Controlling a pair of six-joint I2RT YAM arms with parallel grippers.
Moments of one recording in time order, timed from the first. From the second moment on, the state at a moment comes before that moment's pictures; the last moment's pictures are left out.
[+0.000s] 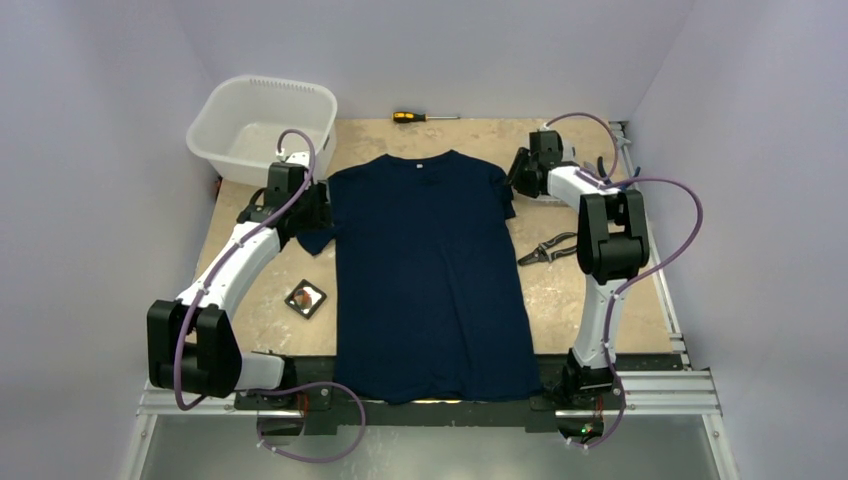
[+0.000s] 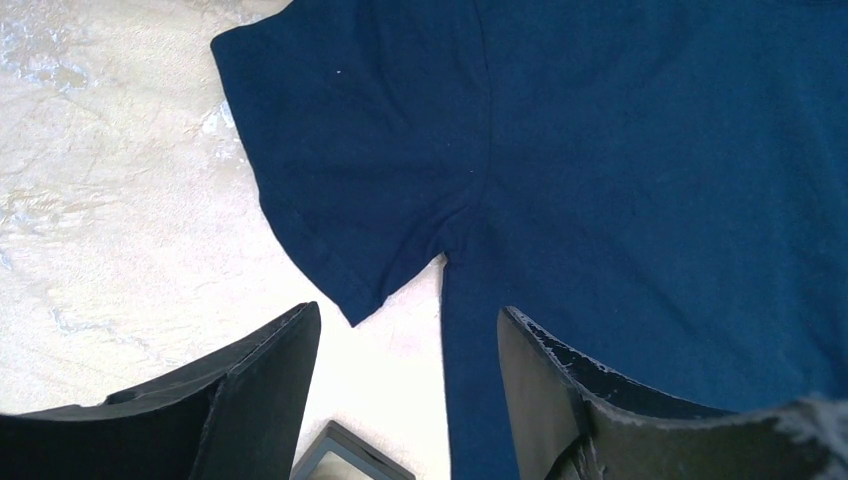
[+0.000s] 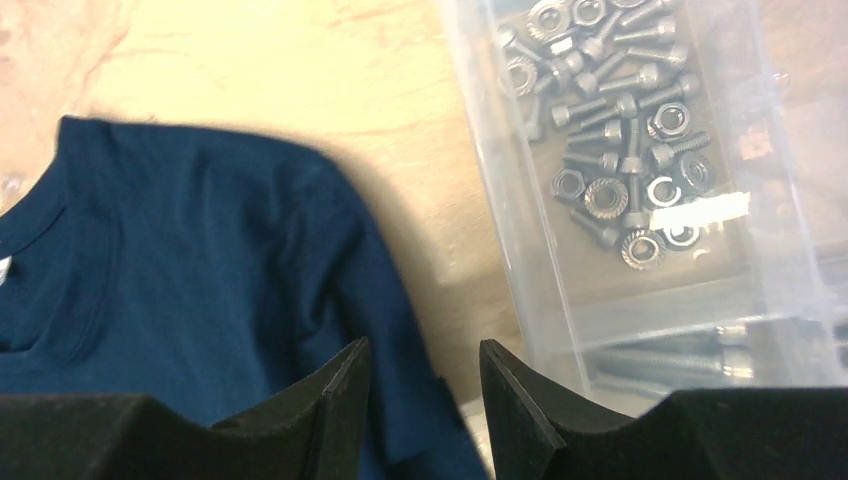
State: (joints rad) left arm -0.15 1.35 0.99 -0.43 -0.11 -0.22; right arm 0.12 2.08 1.47 -0.21 0.02 0.51
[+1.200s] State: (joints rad) left arm -0.17 1.35 0.99 -0.41 -0.10 -0.22; right arm 0.10 1.88 1.24 -0.23 -0.07 0.48
